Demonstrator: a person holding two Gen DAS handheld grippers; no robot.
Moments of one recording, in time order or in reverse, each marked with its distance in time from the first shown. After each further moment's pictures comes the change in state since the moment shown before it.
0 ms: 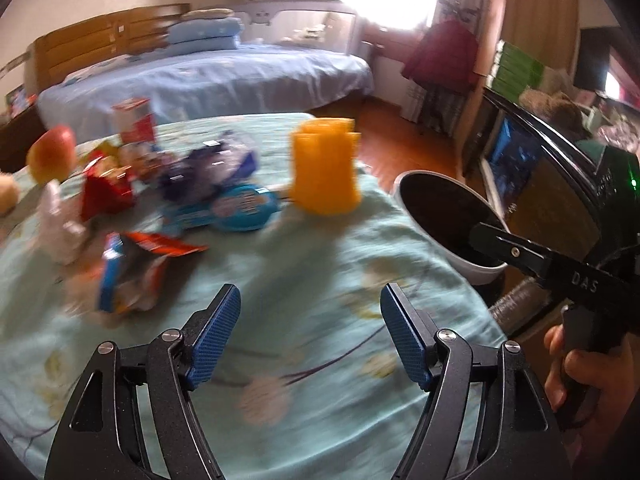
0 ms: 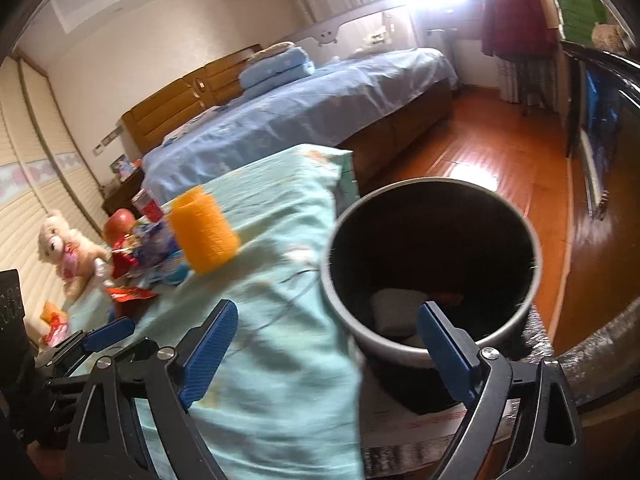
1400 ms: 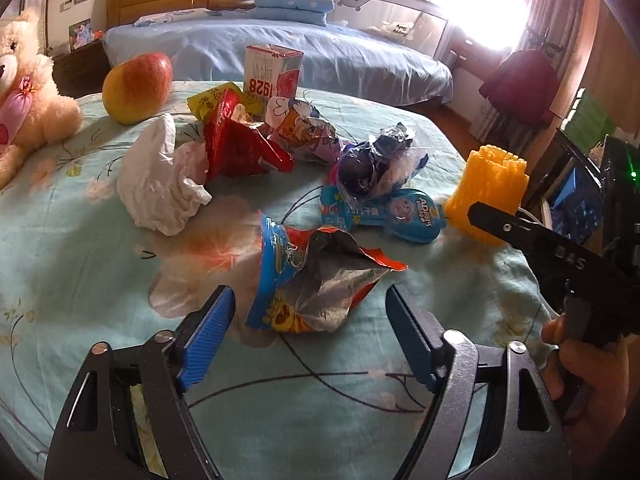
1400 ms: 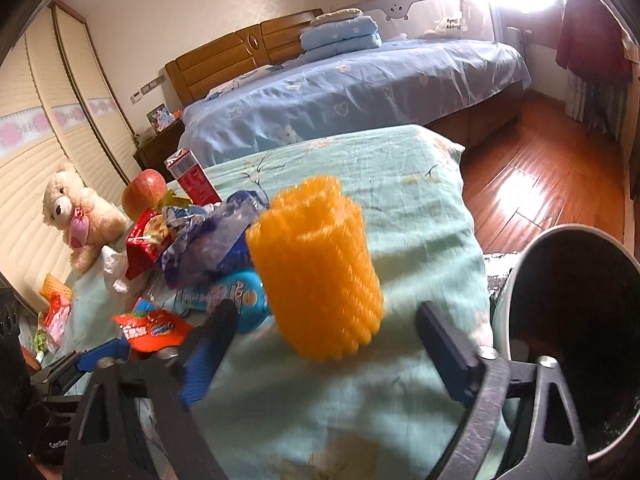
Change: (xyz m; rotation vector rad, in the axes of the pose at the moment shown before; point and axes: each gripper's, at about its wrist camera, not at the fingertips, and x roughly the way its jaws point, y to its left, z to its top) left arm 0.021 0.102 0.006 -0.221 0.072 0.133; right arm 0.102 0.091 0.034 -0.151 0.105 0.097
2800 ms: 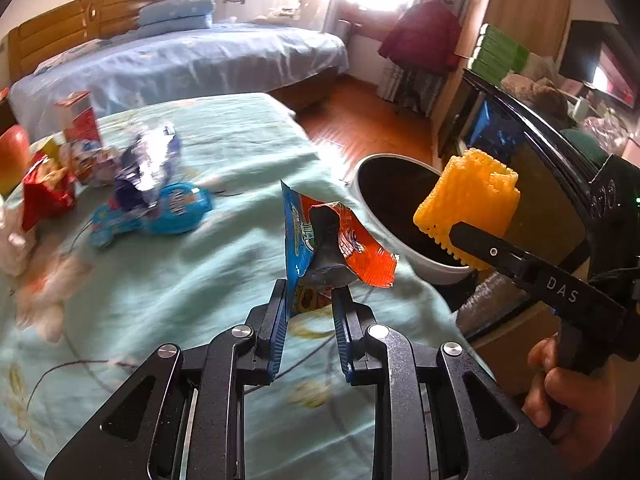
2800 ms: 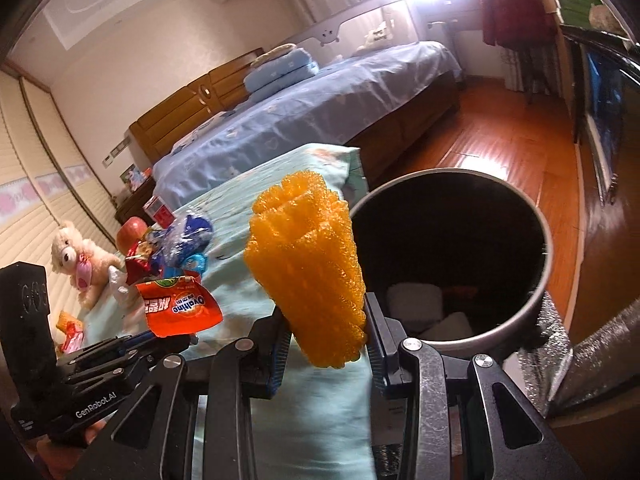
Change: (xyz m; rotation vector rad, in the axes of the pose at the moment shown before) left arm -0.009 -0.137 -0.013 0.273 0.035 -0.235; right arm -0.111 -0.092 -0.064 0.225 -0.132 -0.061
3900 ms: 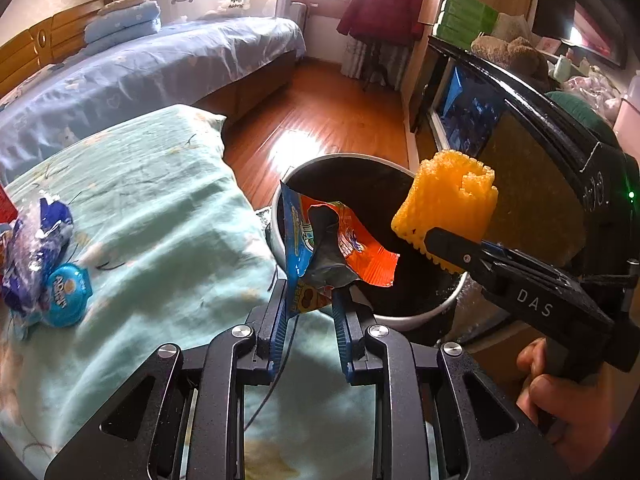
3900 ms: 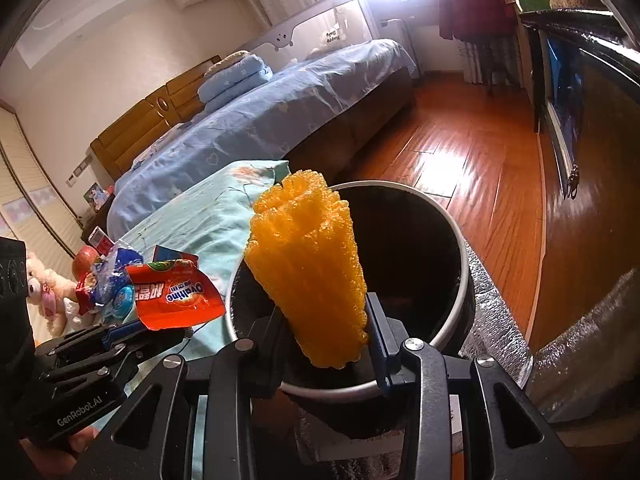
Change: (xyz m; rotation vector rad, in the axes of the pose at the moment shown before) left arm 0.061 -0.065 0.044 0.135 0.063 -0.050; right arm 0.009 -0.067 0.022 0.067 0.000 -0.108
